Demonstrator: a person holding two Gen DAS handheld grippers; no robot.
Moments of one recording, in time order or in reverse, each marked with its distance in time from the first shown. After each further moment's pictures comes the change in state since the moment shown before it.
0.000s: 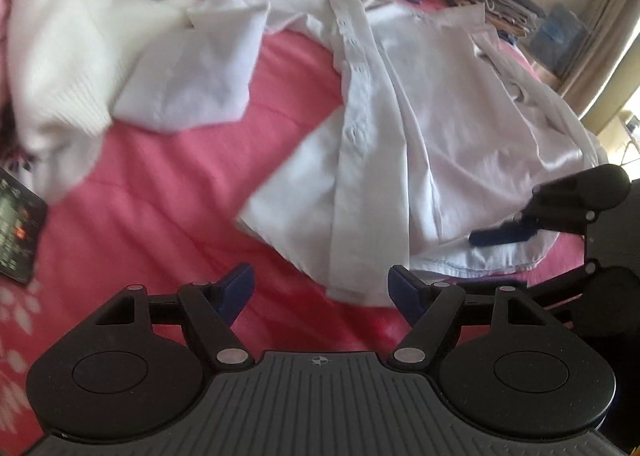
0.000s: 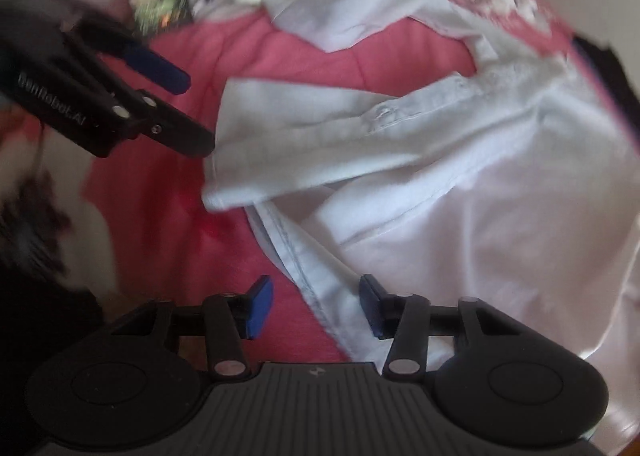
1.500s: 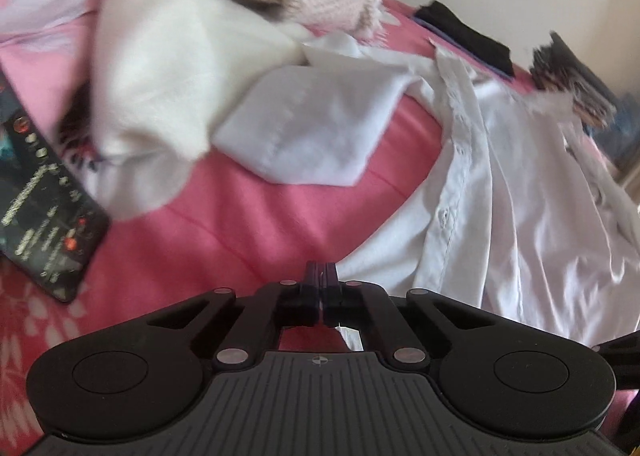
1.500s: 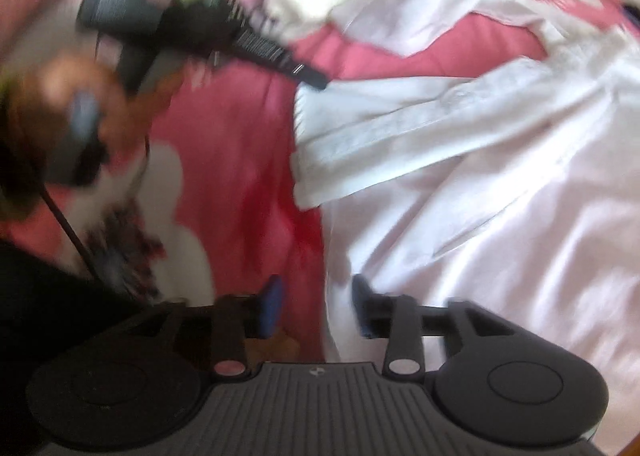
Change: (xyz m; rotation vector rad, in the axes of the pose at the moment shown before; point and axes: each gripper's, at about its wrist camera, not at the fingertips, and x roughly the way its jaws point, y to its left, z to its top) left arm 0.002 0.053 0.011 -0.254 -0.157 0.151; right arm -0.017 -0.019 -0.003 0.181 -0.097 0.364
